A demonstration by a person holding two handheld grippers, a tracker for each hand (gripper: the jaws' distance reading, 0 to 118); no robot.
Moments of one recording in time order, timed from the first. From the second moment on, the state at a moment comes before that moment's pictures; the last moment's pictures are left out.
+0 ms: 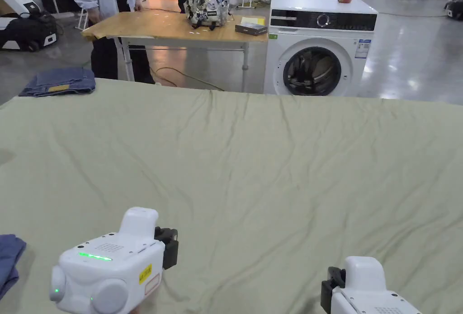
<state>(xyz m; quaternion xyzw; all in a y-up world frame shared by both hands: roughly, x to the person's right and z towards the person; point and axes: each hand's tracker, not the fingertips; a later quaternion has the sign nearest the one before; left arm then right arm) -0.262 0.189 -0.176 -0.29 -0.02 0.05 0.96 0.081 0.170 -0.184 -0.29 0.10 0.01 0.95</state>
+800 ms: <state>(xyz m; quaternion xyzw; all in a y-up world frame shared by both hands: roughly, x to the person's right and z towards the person) -0.219 0.210 -0.153 -0.13 0.08 0.03 0.99 0.097 0.205 -0.191 -0.17 0.06 -0.02 0.98</state>
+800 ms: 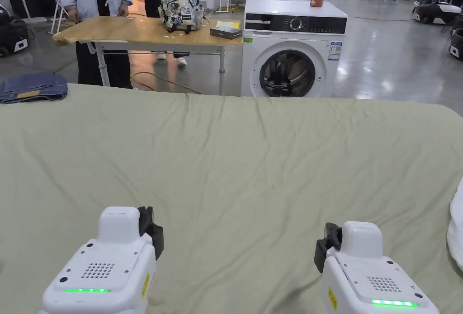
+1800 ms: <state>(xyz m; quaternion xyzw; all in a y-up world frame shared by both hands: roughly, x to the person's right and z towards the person) -0.237 0.237 -0.141 -0.01 0.13 -0.02 0.99 0.092 0.232 -0.194 -0.07 0.01 -0.02 1.00</state>
